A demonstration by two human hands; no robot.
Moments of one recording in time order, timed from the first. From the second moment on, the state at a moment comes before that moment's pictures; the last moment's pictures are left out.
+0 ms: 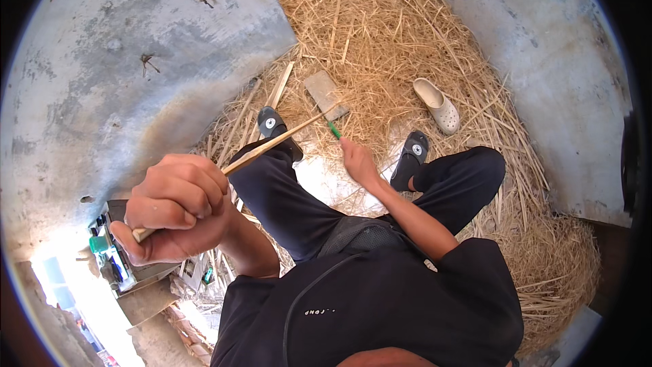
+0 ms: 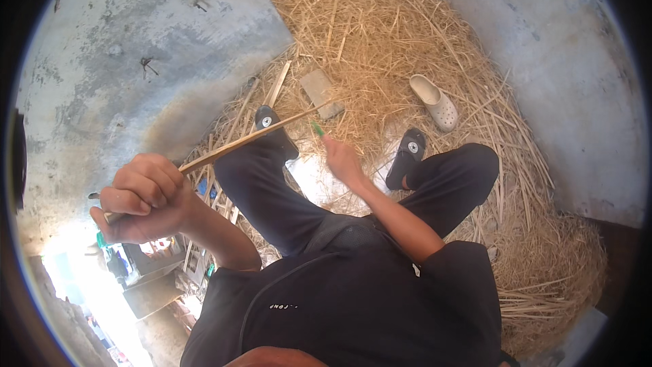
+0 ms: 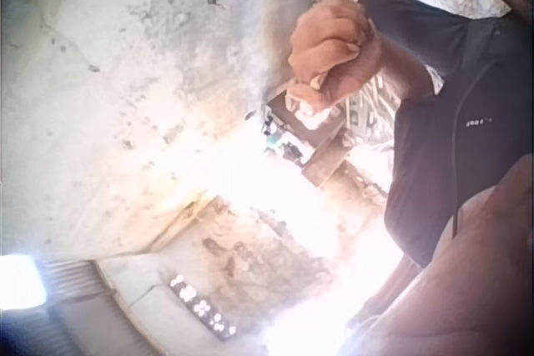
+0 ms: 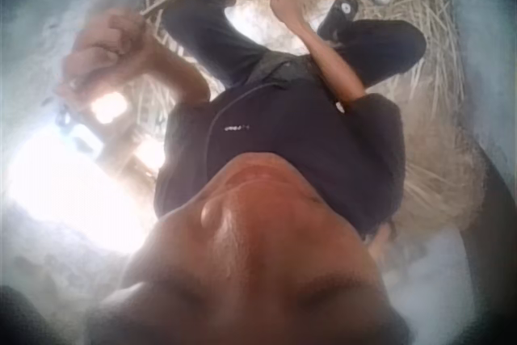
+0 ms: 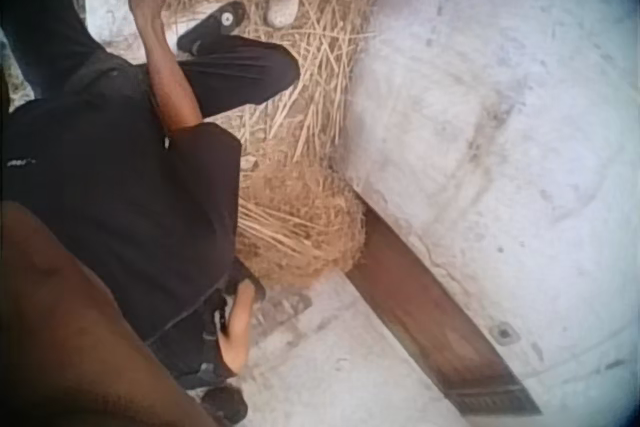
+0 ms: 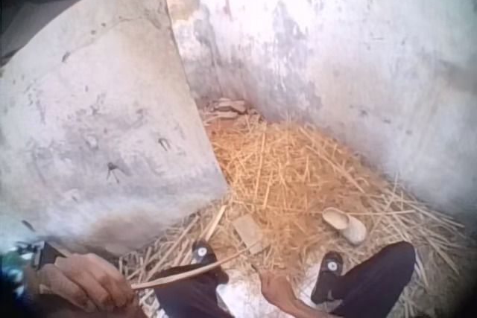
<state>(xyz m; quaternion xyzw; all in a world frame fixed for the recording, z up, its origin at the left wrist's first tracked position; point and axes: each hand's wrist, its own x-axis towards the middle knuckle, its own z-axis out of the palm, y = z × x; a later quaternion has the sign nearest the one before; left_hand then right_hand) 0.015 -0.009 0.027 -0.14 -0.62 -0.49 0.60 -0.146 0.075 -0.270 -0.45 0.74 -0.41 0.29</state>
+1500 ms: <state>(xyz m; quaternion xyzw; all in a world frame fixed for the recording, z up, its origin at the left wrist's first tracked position) -0.015 0.041 0.012 0.02 -0.59 -0.35 0.73 -0.199 0.031 -0.390 -0.46 0.86 -0.16 0.16</state>
